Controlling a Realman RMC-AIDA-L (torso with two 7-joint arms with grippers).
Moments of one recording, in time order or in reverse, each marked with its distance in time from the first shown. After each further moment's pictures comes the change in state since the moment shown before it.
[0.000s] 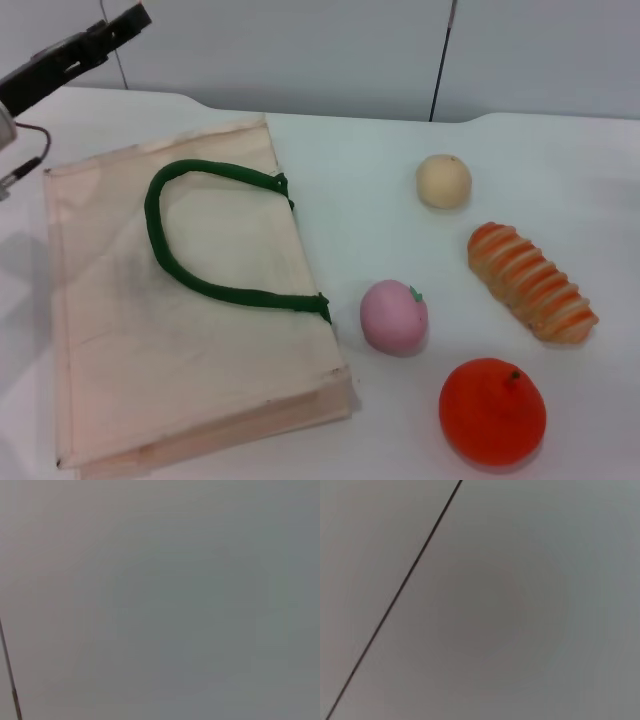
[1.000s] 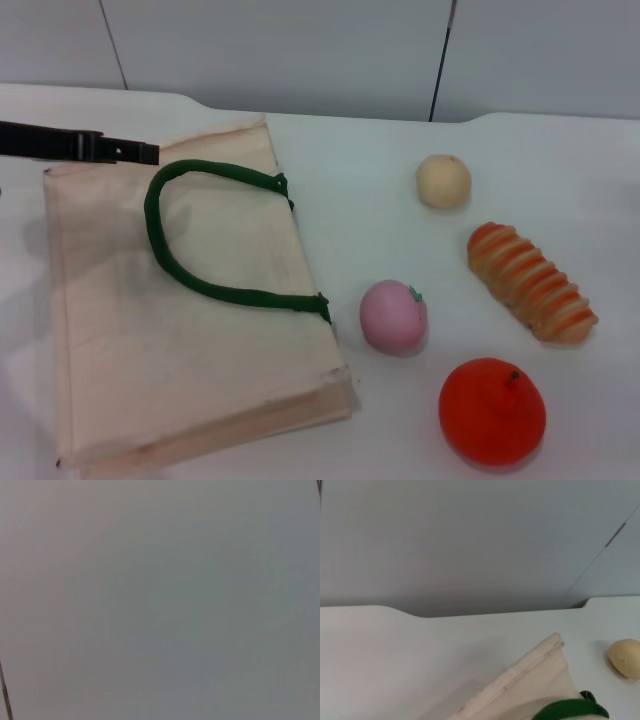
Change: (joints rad) left arm -0.189 0.051 0.002 -0.367 0.820 0.259 -0.380; right arm -0.008 -0.003 0.001 -0.010 0.000 0.002 0.007
